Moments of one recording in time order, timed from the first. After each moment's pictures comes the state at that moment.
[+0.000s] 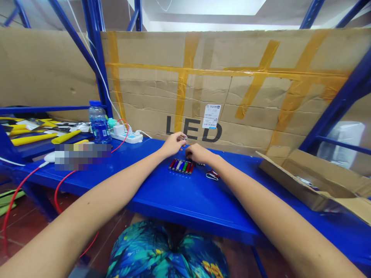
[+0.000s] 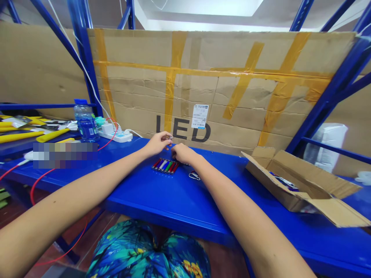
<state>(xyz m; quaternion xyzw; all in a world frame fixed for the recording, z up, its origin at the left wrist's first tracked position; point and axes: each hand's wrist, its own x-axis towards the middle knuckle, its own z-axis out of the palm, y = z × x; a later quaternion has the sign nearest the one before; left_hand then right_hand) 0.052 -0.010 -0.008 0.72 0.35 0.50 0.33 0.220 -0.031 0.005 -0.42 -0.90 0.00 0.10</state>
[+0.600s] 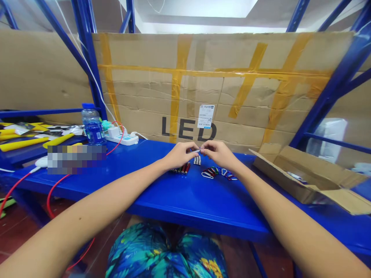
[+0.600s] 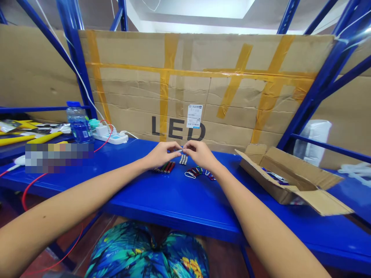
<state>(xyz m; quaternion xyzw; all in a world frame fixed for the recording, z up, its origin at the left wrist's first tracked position) 0.082 -0.074 0.001 0.86 0.26 0.40 0.16 0.278 -0.100 0.021 -0.42 -0.79 0.18 0.41</state>
